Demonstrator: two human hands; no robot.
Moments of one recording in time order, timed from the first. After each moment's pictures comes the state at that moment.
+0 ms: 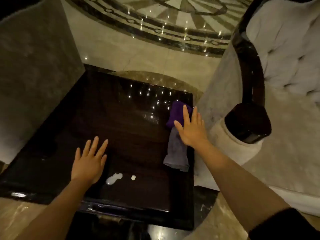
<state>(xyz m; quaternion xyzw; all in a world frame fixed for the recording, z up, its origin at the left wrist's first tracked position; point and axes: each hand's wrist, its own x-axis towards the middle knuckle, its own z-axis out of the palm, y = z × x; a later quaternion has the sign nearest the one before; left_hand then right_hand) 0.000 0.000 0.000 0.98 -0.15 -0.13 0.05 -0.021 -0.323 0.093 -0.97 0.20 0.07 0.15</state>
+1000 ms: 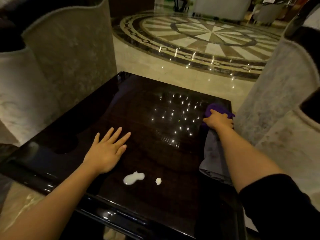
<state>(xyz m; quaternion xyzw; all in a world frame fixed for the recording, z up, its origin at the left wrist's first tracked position) 0.033 0.022 -0.048 0.98 -0.18 -0.08 0.09 0.078 -0.338 0.005 -0.93 0.33 0.07 0.15</state>
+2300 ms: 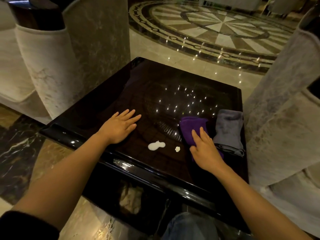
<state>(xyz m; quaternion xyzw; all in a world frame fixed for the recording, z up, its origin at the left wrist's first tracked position) 0.021 0.062 -0.035 0.96 -0.24 -0.10 0.09 -0.093 -0.204 -0.011 -0.98 0.06 0.10 0.18</state>
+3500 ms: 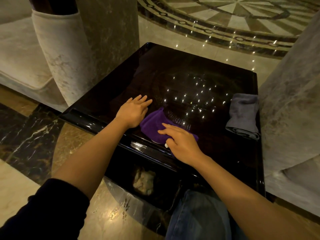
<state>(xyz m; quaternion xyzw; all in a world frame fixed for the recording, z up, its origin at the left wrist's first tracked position) 0.015 0.054 -0.034 0.97 -0.22 -0.05 0.10 -0.110 -0.117 -0.016 -0.94 -0.12 0.04 0.32</state>
